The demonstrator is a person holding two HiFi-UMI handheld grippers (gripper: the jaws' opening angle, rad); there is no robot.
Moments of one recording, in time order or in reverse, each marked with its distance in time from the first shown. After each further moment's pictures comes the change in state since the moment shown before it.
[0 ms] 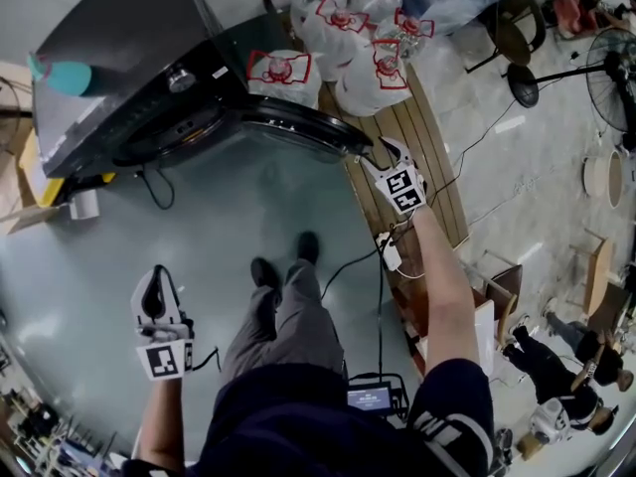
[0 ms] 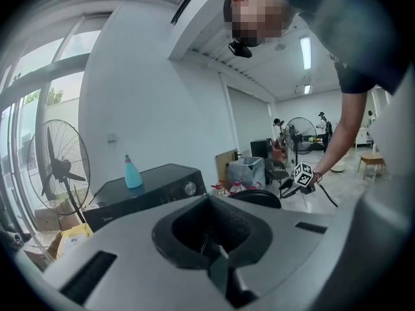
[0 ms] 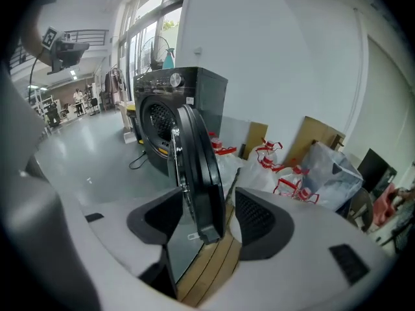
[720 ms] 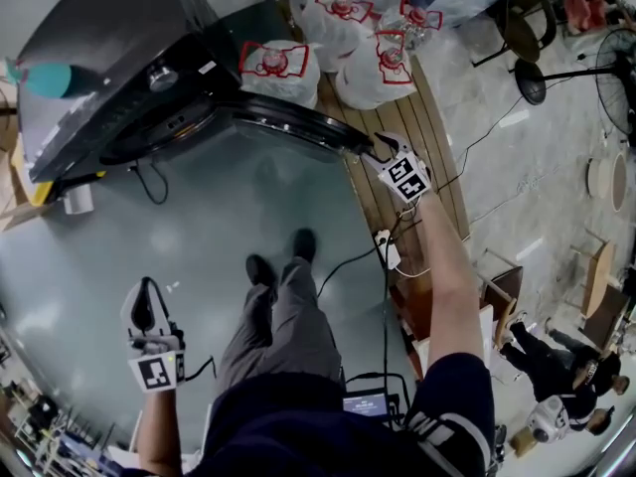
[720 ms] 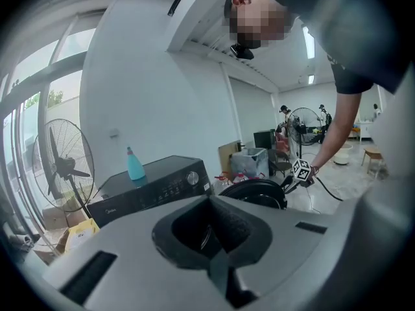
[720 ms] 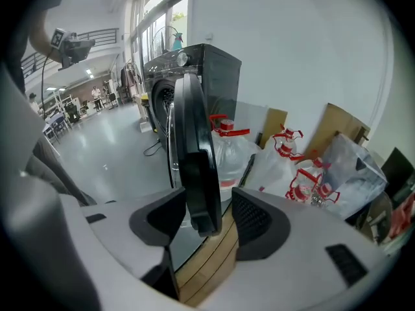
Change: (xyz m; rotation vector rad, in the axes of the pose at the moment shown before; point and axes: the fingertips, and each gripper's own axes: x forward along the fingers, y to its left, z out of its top) left arm 0.014 -0.003 -0.025 0.021 0.065 0.041; right arm 0.054 -0.017 -0.048 -0.064 0.083 0.165
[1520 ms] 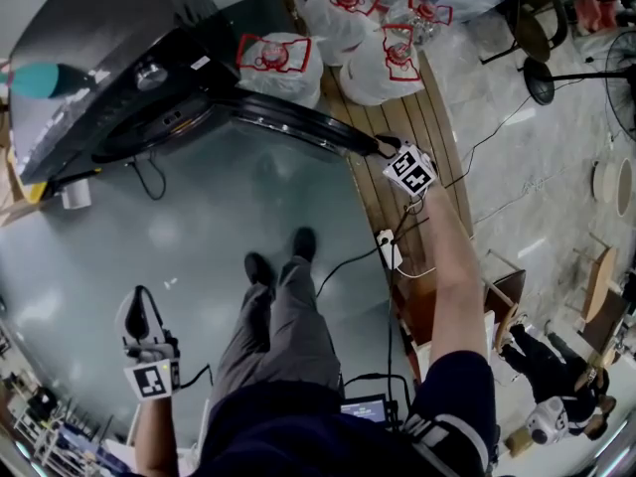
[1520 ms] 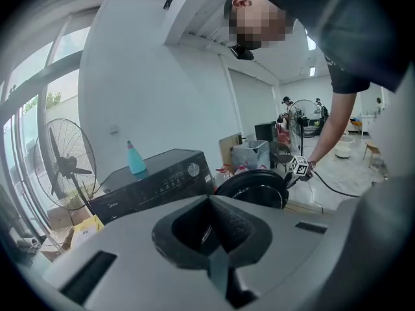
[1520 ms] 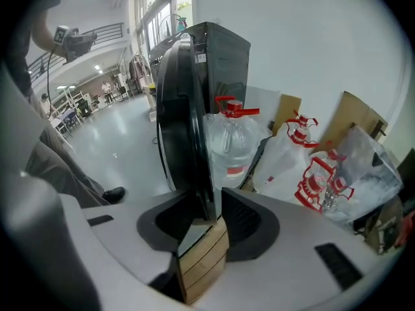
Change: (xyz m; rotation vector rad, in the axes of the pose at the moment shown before) left arm 0.008 -0.005 -0.020 0.020 0.059 0.025; right arm 0.038 -0.011 -0.043 -0.031 0.086 0.107
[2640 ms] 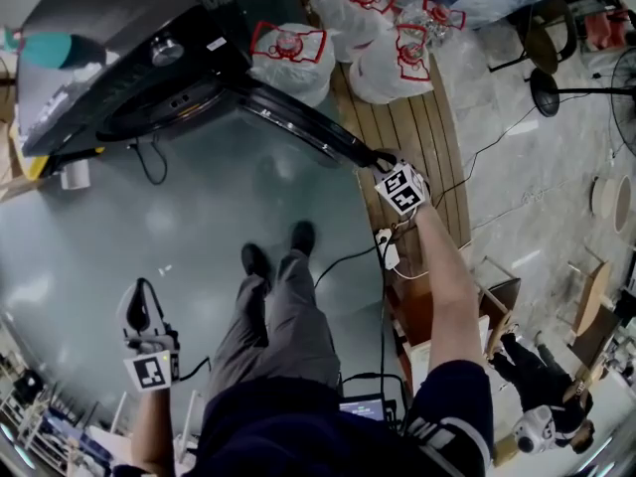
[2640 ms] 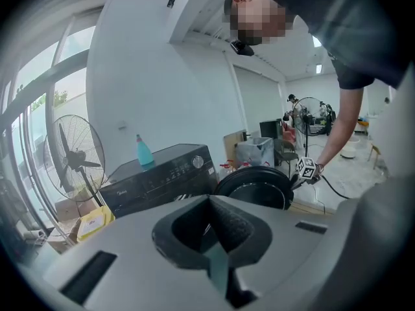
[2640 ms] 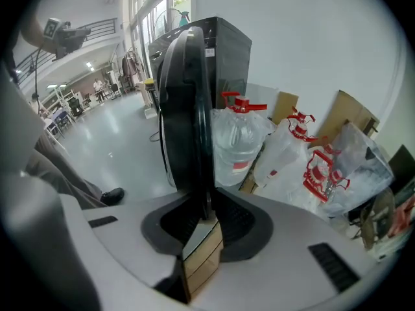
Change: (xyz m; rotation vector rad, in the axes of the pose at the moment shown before) left arm -0.027 0.002 -0.031 -0.023 0.025 0.044; right arm 0.008 0.057 -0.011 0.031 0.031 -0.058
